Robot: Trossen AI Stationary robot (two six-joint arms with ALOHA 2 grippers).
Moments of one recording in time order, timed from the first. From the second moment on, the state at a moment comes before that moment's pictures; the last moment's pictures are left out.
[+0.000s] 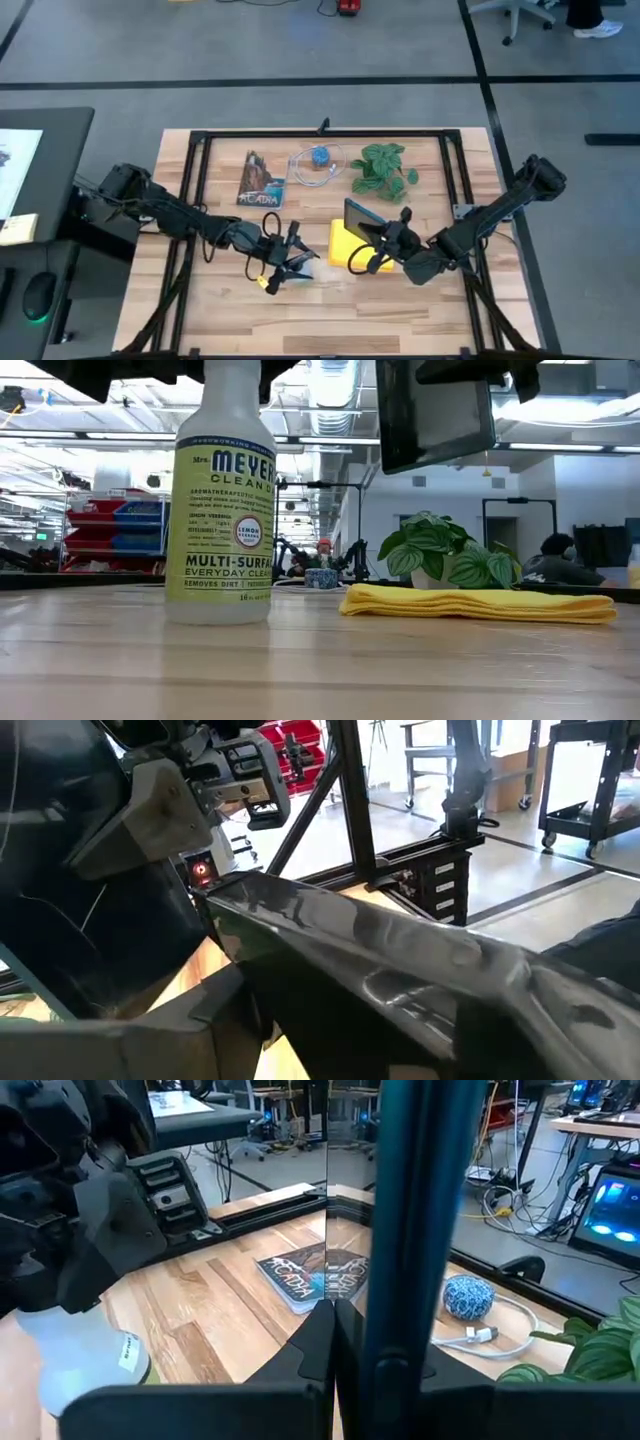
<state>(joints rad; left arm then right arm) -0.33 1.47 0.66 0.71 -0.04 0.19 0.59 1.38 0.85 0.08 1.16 0.47</state>
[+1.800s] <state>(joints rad) -0.36 0.94 0.65 -0.14 -0.15 -0.11 0.55 1.30 0.81 -0.27 0.83 0.65</state>
